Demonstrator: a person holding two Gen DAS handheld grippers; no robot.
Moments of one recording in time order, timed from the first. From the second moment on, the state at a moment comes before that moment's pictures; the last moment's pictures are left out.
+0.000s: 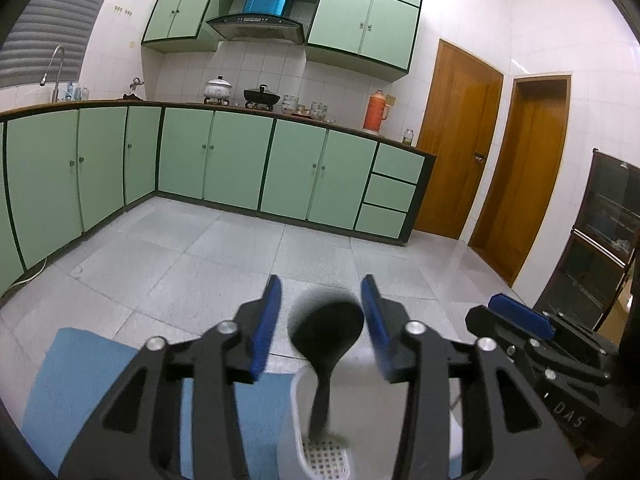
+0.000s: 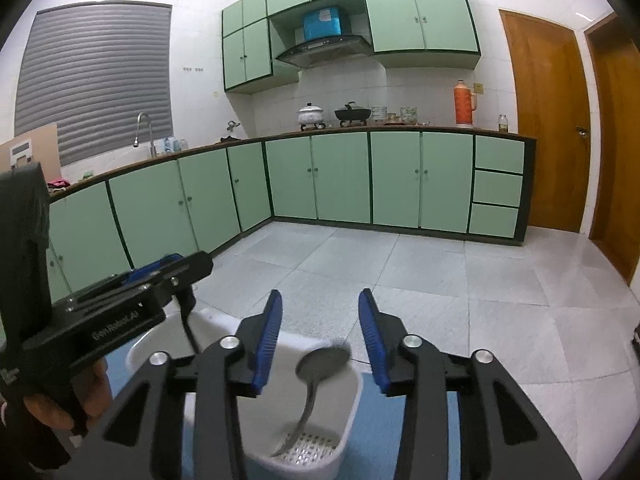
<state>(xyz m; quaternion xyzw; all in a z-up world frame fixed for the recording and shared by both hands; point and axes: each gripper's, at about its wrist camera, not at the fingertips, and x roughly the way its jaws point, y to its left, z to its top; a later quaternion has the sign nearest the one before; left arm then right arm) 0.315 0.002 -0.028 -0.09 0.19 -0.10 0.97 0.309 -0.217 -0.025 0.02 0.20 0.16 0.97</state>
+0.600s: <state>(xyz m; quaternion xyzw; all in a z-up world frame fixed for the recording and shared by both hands) 0.158 0.014 -0.048 -0.05 0.26 -0.08 0.96 0.160 -0.266 -0.057 0.07 0.27 0.11 0.95</state>
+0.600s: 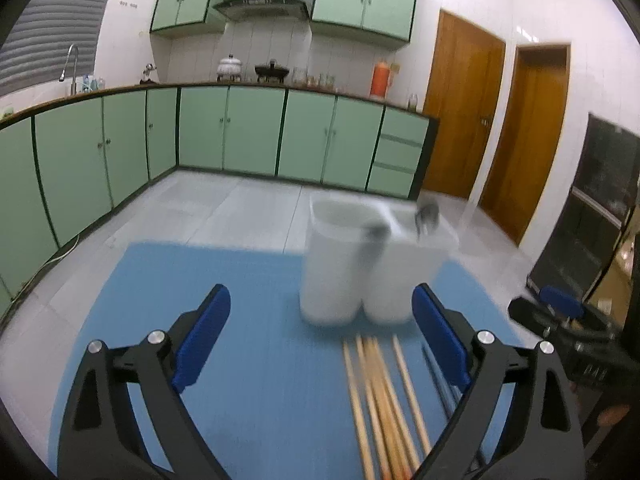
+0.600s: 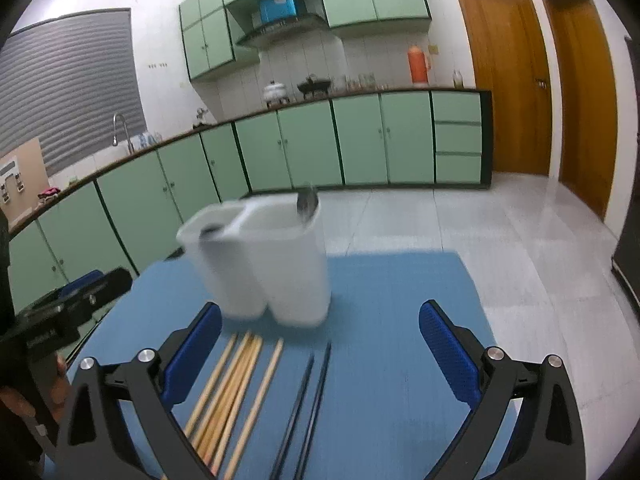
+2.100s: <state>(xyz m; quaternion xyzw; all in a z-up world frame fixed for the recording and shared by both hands) 0.035 -0.003 -0.139 0.00 0.43 -0.07 0.90 0.023 -0.247 -0.143 0.01 0.41 0.13 0.90</state>
